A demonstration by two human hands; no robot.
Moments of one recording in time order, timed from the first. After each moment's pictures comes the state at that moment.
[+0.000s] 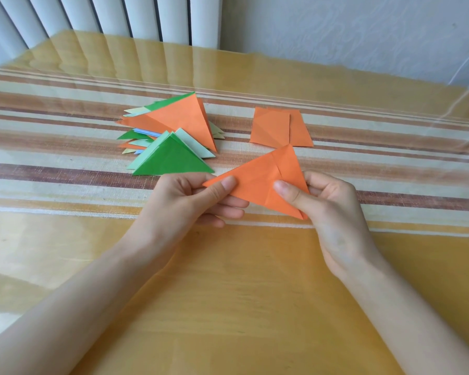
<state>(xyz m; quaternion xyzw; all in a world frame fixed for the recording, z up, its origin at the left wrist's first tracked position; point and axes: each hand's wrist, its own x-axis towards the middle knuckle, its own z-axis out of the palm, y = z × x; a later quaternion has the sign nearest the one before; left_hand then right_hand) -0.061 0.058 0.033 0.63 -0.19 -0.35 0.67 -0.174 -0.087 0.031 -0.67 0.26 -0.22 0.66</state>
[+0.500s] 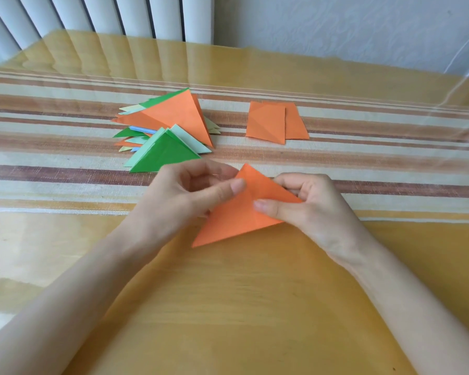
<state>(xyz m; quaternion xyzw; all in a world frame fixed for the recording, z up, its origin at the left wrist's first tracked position) -0.057 0.064 0.039 0.68 -0.27 -0.31 0.61 -0.176 -0.086 0.040 -0.75 0.19 -0.08 0.63</state>
